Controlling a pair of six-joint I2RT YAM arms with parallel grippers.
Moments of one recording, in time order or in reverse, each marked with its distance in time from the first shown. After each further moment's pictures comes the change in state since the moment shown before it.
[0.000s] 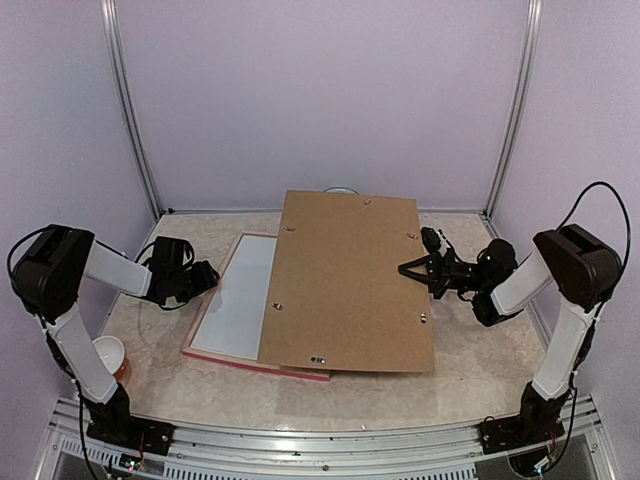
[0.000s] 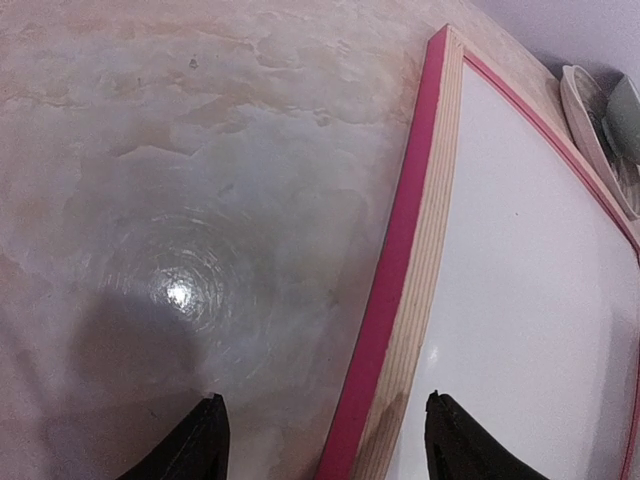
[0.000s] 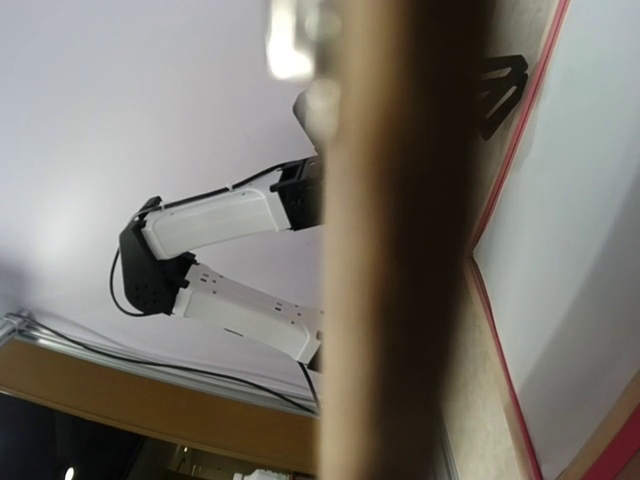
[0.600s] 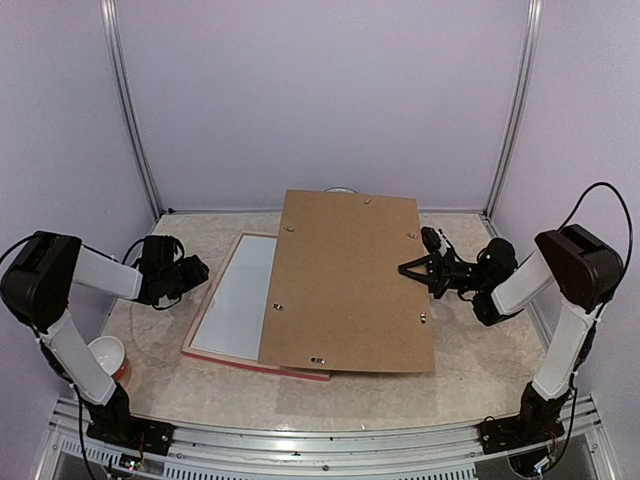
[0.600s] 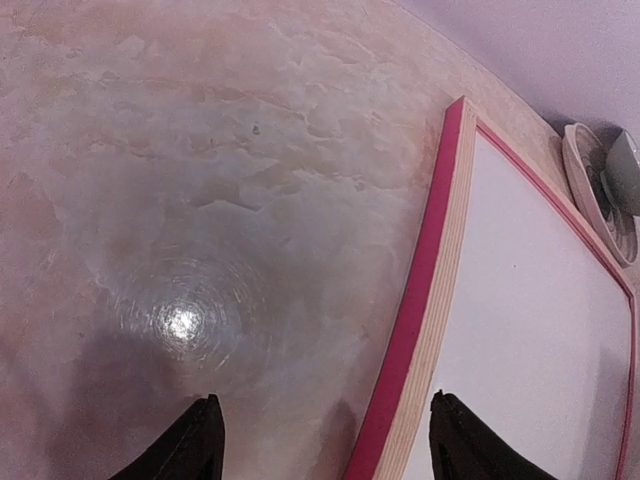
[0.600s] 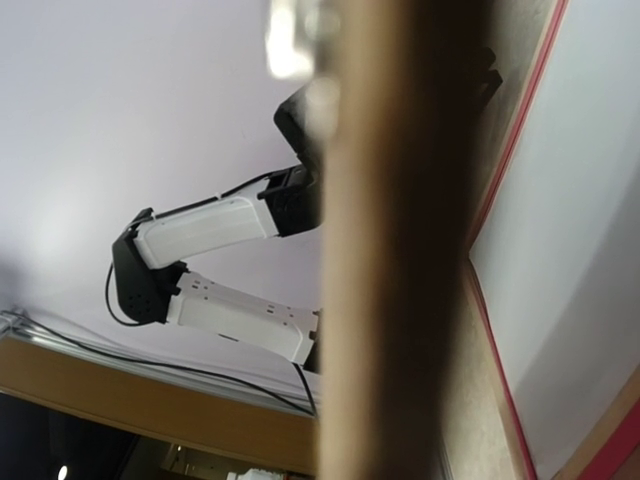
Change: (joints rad) left arm 0.034 -0.083 -0.051 0.039 -0.063 -0.017; right arm 0.000 -0.010 0.000 -0.029 -0.001 -0.027
